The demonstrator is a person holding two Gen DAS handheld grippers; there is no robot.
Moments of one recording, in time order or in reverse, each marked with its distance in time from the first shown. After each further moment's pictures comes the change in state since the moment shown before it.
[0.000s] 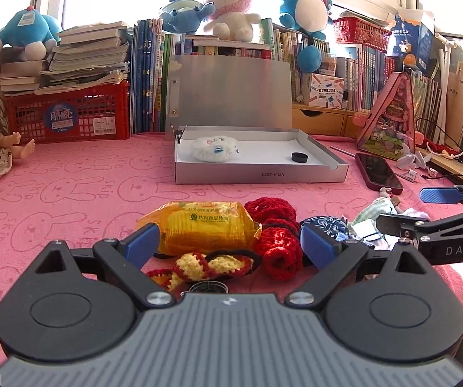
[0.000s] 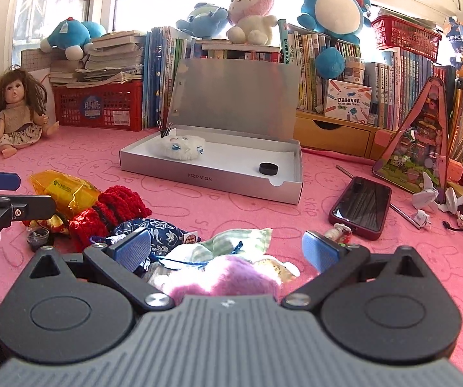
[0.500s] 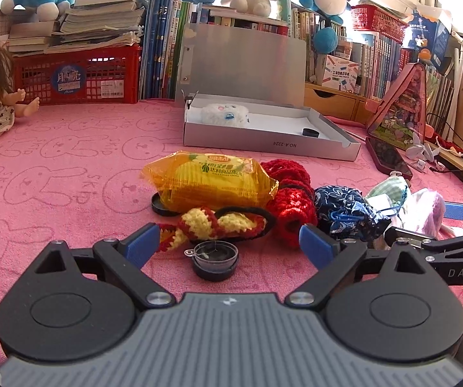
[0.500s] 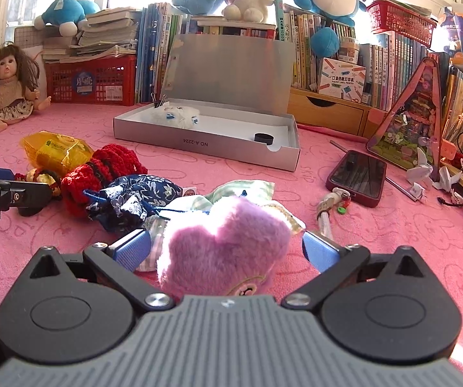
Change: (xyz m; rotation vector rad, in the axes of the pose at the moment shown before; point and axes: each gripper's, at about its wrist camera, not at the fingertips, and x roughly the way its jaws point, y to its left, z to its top) left arm 0.017 0.013 -0.026 -0.086 0.074 0.002; right arm 0.006 0.010 -0.028 0.000 0.059 -0.042
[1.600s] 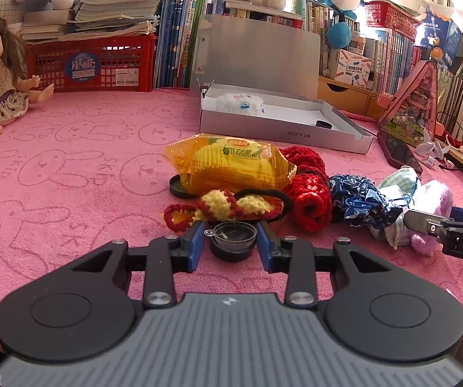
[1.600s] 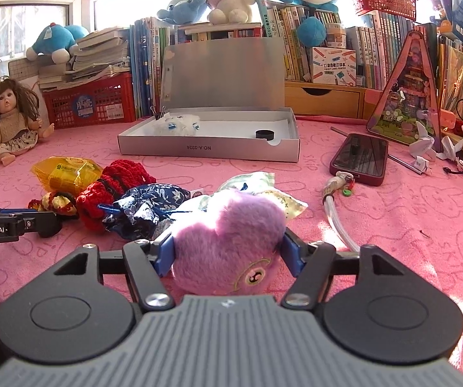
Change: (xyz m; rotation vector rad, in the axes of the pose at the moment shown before) left arm -0.006 0.007 -0.007 -0.023 0.017 0.038; right arm -0.012 -0.008 -0.004 0.133 -0.015 0.048
